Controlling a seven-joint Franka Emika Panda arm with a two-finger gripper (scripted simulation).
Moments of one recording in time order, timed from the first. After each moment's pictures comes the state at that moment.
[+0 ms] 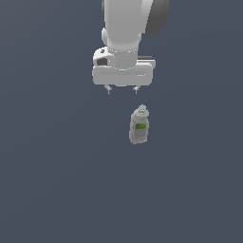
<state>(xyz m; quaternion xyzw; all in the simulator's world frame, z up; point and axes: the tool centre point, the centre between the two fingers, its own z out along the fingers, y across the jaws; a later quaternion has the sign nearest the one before) -0.084 0.004 0.309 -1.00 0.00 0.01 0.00</state>
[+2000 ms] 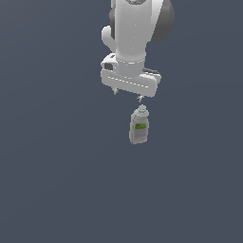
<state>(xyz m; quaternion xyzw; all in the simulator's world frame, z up) -0.081 0.025 0.286 -0.98 0.19 0.03 -0.01</state>
